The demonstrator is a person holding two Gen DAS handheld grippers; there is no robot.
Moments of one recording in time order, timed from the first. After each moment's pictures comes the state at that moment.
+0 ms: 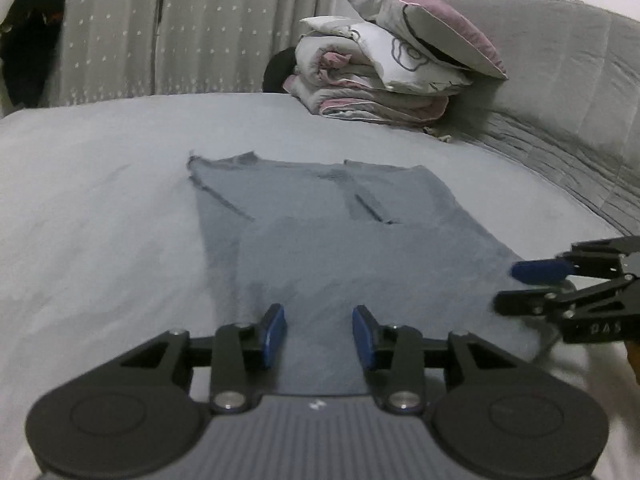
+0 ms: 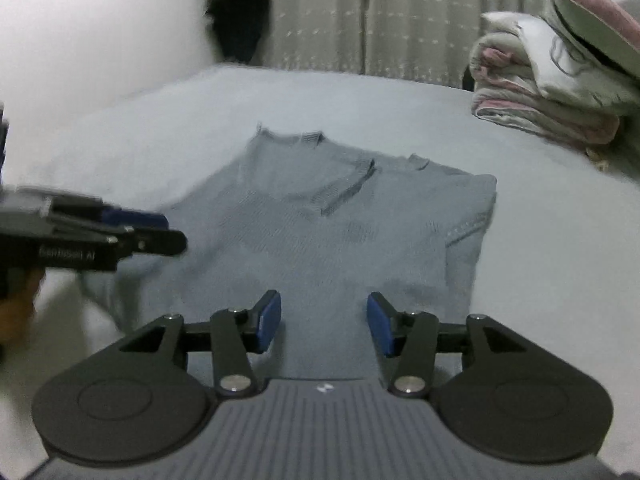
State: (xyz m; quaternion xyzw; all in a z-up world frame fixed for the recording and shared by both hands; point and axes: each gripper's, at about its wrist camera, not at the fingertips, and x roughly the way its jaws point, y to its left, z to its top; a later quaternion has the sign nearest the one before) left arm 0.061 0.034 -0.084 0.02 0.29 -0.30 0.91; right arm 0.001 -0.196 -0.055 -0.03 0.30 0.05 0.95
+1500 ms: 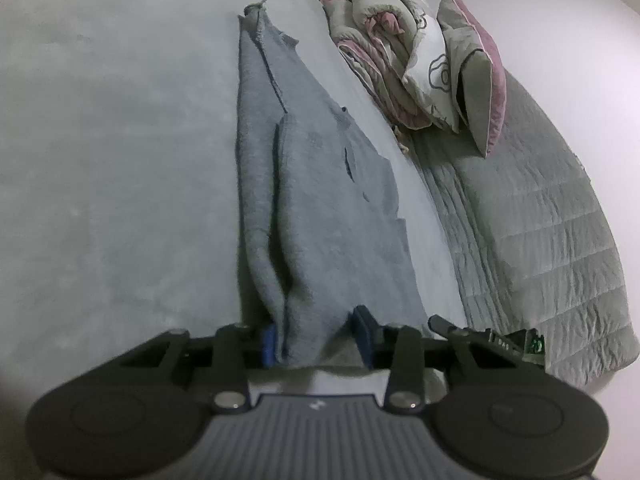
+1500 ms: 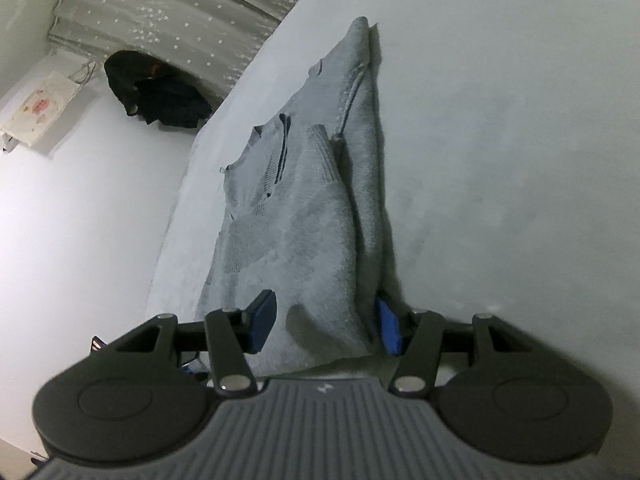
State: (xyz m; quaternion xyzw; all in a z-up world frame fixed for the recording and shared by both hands) left arm 0.123 0.094 -0.136 -0.31 0.48 -0.39 0.72; right arm -0.028 -0.320 -0.077 0.44 0.36 0.09 0.82
